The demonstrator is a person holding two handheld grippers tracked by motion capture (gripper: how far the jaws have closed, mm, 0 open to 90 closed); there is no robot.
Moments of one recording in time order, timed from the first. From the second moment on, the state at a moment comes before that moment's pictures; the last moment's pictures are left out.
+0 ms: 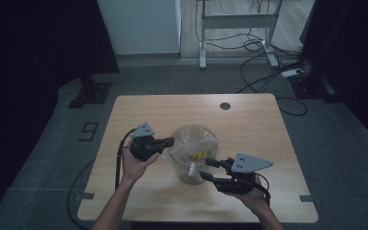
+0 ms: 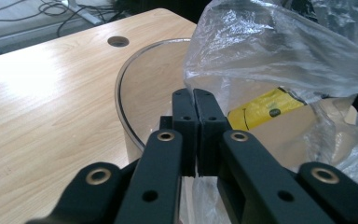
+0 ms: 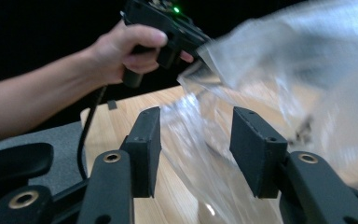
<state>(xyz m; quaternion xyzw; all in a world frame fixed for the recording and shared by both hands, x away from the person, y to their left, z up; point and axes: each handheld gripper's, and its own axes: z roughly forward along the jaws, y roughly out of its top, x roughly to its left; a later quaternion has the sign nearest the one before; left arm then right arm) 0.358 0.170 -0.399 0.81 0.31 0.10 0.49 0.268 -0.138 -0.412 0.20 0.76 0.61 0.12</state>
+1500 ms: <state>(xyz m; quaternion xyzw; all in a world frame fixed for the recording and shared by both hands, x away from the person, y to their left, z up) 0.376 0.178 -0.409 0.80 0.35 0.08 0.49 0.256 -0.138 -0.434 0.20 0.77 0.59 0.15</state>
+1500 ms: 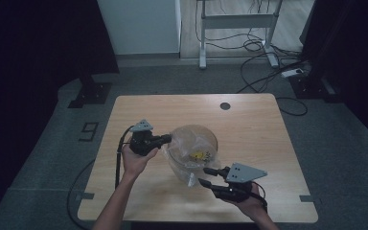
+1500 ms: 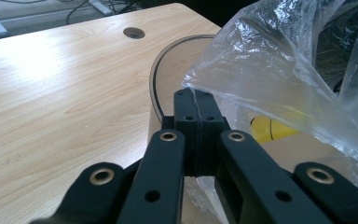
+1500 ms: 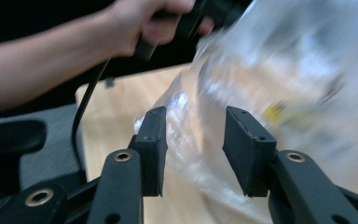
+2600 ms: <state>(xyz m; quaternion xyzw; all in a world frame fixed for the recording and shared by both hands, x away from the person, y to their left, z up) 0.382 0.192 -0.413 0.77 0.36 0.10 0.51 0.356 -0.171 -0.416 0.34 0.74 0.54 0.20</state>
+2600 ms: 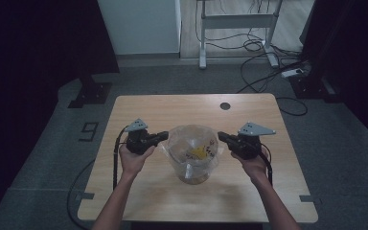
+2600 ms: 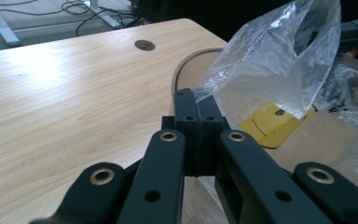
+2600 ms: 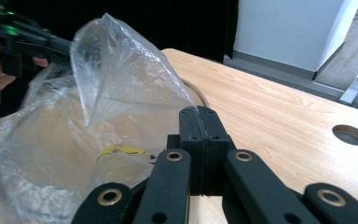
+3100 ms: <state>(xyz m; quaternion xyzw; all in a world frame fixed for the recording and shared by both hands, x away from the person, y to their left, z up) 0.385 0.197 -0.417 0.77 0.37 0.11 0.51 0.380 -0.168 -0.429 0.36 0.73 0.54 0.21</state>
